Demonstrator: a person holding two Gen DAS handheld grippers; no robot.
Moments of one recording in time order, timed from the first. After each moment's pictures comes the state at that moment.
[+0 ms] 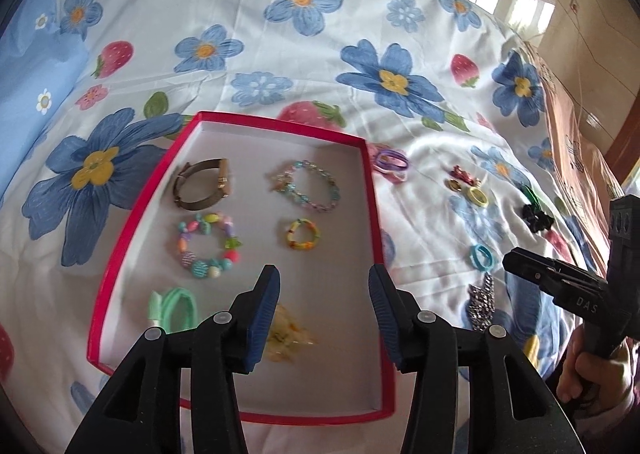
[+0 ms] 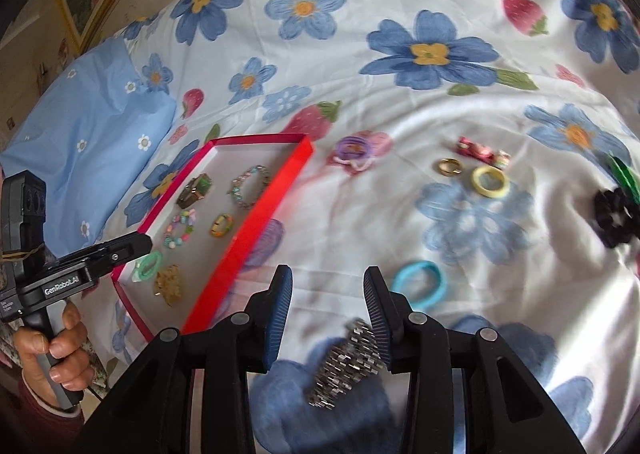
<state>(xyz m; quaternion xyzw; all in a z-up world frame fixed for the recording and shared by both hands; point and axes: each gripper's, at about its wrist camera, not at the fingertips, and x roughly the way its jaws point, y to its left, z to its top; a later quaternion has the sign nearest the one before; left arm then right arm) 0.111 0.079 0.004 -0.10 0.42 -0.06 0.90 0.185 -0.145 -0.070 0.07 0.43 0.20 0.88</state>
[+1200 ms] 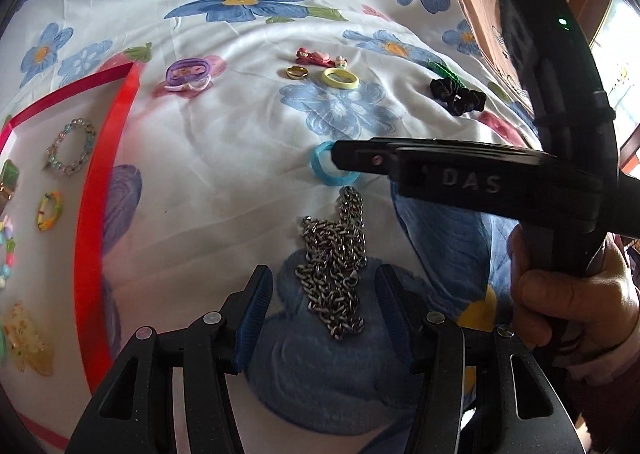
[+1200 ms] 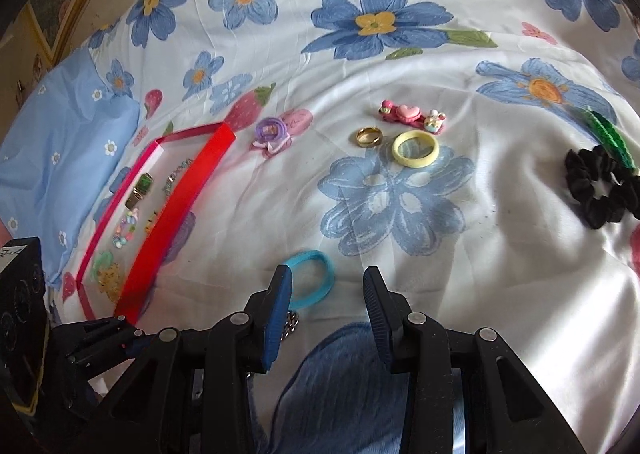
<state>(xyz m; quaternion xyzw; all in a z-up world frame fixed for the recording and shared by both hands) 0.169 -0.076 -0.065 -0.01 0.49 -0.20 0.85 0.222 -0.191 -0.115 0.08 0.47 0.18 0.86</state>
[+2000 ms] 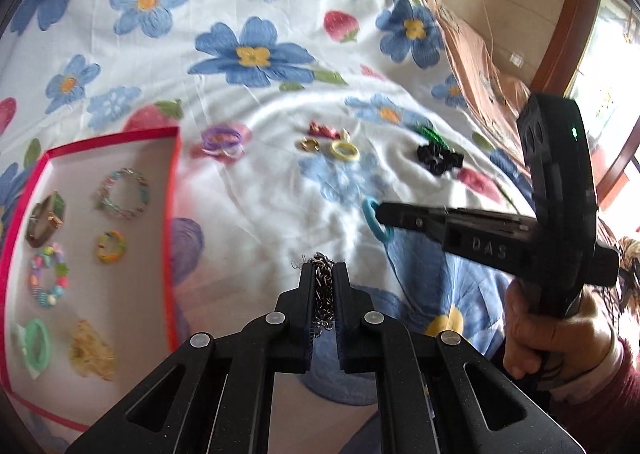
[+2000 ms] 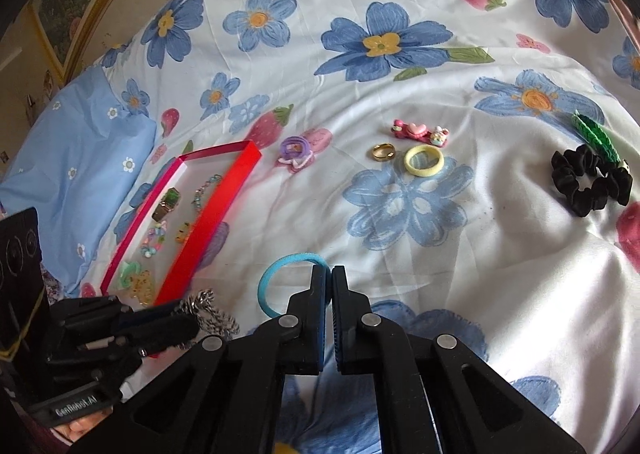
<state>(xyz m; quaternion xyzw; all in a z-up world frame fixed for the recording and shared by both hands) 0.129 -0.024 -0.007 -0.04 0.41 -0.20 0.89 0.190 -0.191 -0.081 0.11 0.43 0.19 0.87</state>
